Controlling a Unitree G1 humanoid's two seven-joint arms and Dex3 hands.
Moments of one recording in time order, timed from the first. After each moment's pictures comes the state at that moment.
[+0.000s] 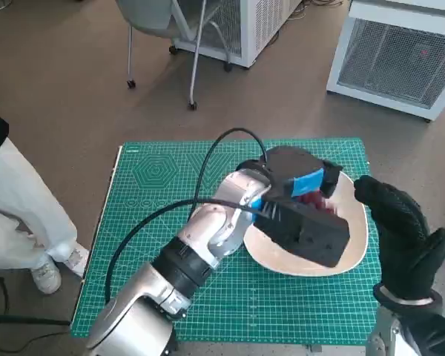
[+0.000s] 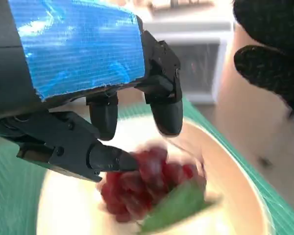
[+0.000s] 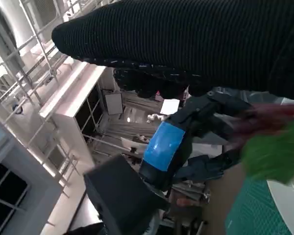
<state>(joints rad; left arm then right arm) -1.20 0.03 -0.50 0.84 0.63 -0.02 -0.45 -0.29 -0.11 -0.19 0.25 0.33 -0.69 0.37</state>
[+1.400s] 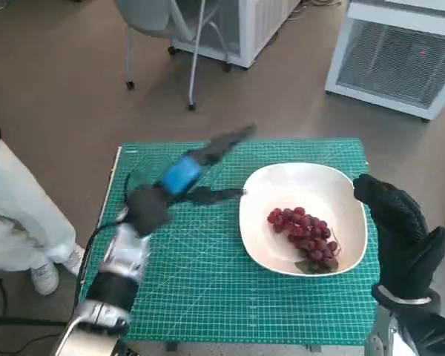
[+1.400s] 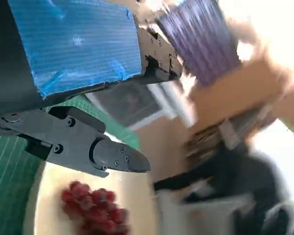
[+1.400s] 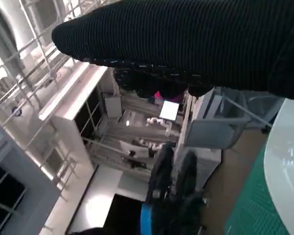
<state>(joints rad) -0.76 0.24 0.05 0.80 -0.13 -0.49 -0.51 -0.30 -0.11 -0.19 0.24 0.31 -0.69 0.35</state>
